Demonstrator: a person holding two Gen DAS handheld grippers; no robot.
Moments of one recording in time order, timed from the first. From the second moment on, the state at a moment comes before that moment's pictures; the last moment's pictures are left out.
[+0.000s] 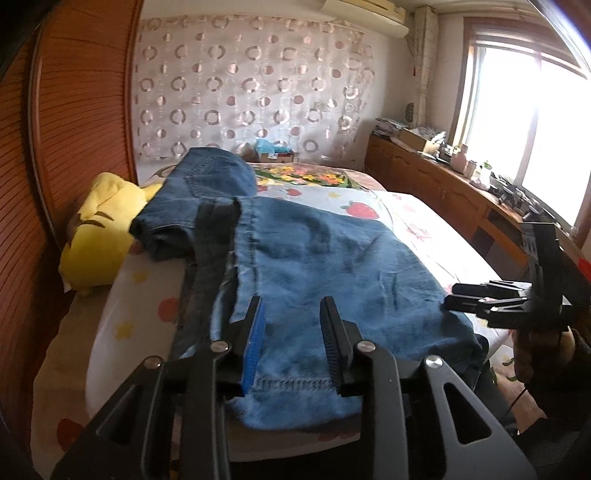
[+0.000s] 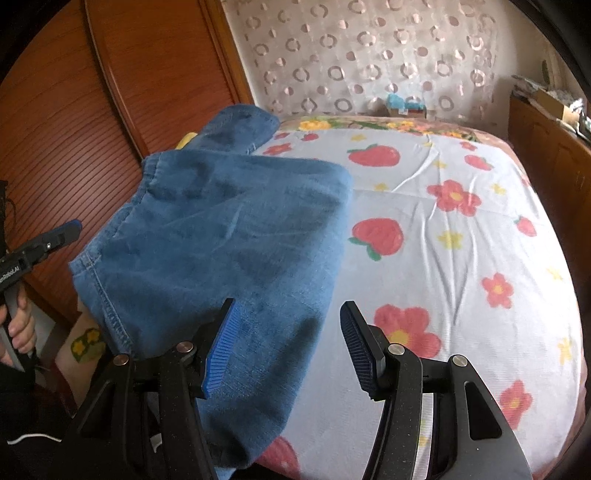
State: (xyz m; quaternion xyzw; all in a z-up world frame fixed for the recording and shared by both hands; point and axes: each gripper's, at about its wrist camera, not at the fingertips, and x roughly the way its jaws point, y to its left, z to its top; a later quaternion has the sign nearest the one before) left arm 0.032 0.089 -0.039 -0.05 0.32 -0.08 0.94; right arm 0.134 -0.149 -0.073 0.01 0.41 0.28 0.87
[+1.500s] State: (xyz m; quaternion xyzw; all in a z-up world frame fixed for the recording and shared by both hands) left arm 0.006 0.101 -0.042 -0.07 0.33 -0.08 0.94; right arm 0.133 -0.040 0.028 0.02 0.33 0.45 0.83
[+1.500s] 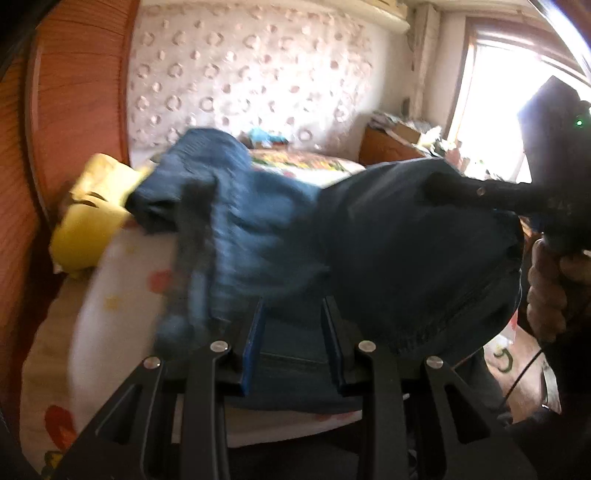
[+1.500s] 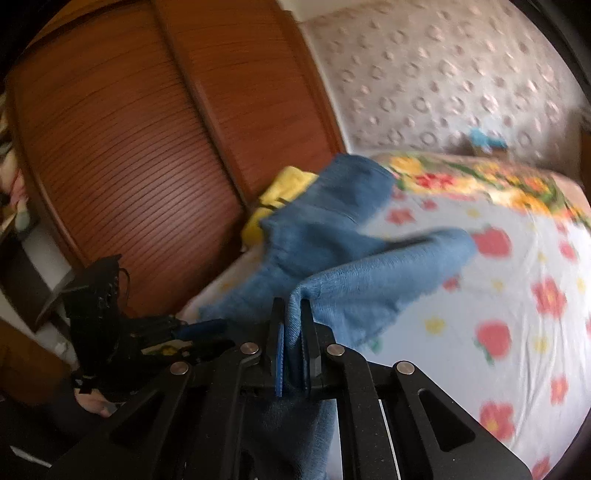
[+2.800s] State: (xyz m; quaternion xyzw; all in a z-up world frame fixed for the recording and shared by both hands) left arm 0.011 0.142 -0.035 -0.07 0.33 -0.04 0.94; right arm 0.205 0.012 -0.005 -0.08 0.34 0.39 0.85
